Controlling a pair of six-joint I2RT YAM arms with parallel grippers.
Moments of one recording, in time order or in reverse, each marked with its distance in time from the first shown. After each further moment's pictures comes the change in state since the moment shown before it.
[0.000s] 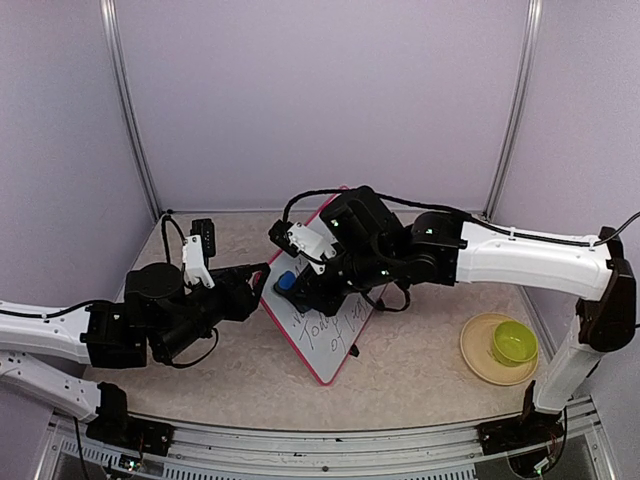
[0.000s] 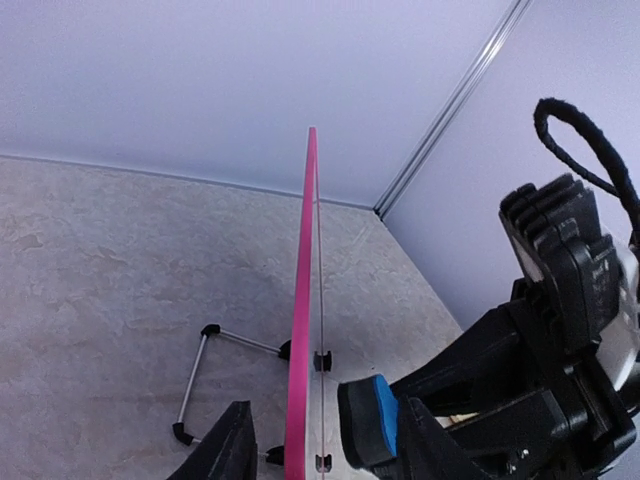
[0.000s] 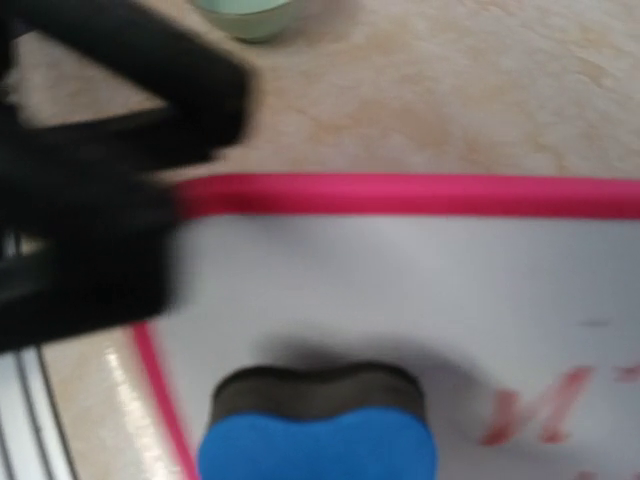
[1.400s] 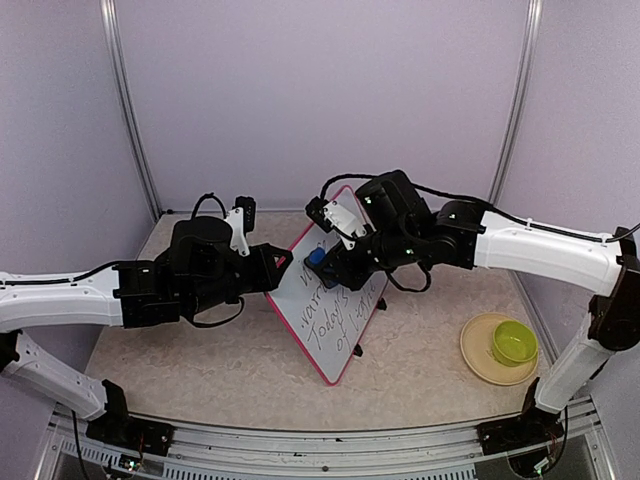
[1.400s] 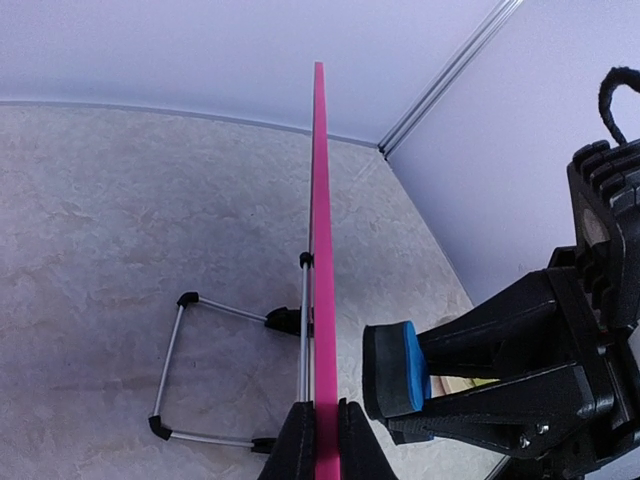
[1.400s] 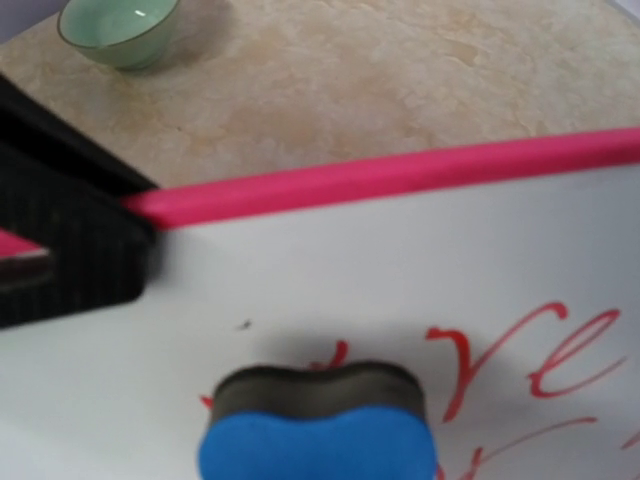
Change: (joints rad) left arm 0.179 0.238 0.268 -0.209 0.298 -0.101; right arm -0.146 -0.078 -0.086 0.032 -0.019 -0.008
